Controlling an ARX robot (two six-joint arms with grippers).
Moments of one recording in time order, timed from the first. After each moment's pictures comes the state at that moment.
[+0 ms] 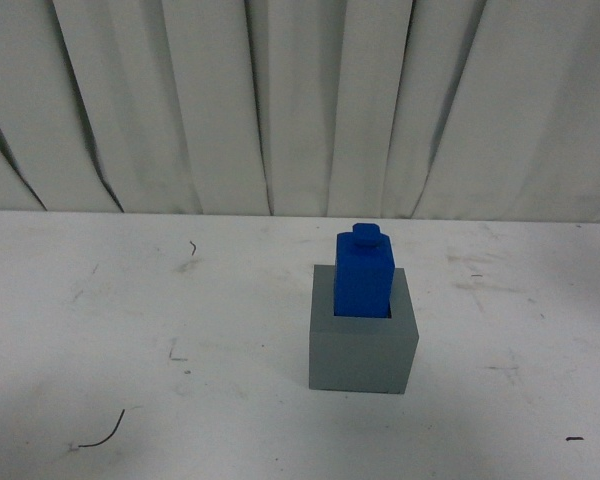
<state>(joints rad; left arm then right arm) 0.00 0.01 0.01 0.00 0.00 0.00 -0.07 1.22 0.72 0.59 -0.47 -0.22</state>
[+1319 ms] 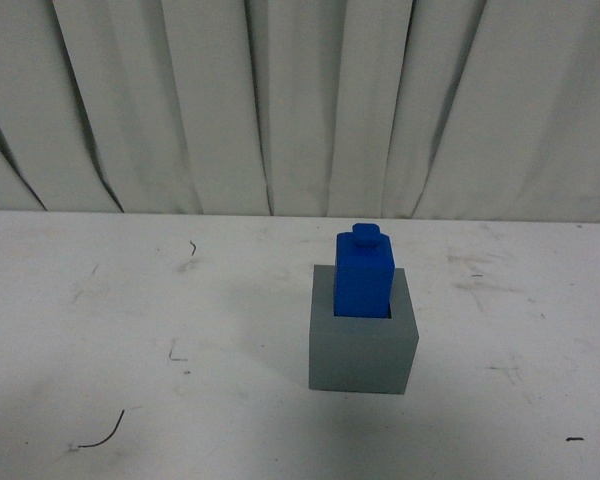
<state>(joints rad) 0.00 0.01 0.01 0.00 0.00 0.00 0.00 0.36 0.01 0.35 0.00 -0.01</state>
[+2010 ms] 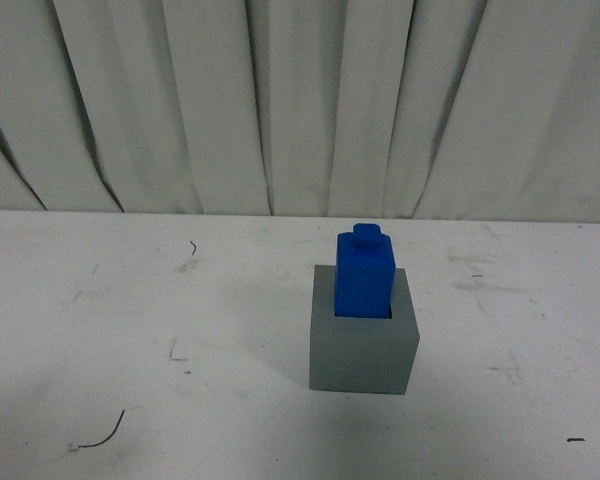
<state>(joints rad) 0.00 0.01 0.01 0.00 0.00 0.00 0.00 0.00 0.01 0.00 0.00 -0.01</state>
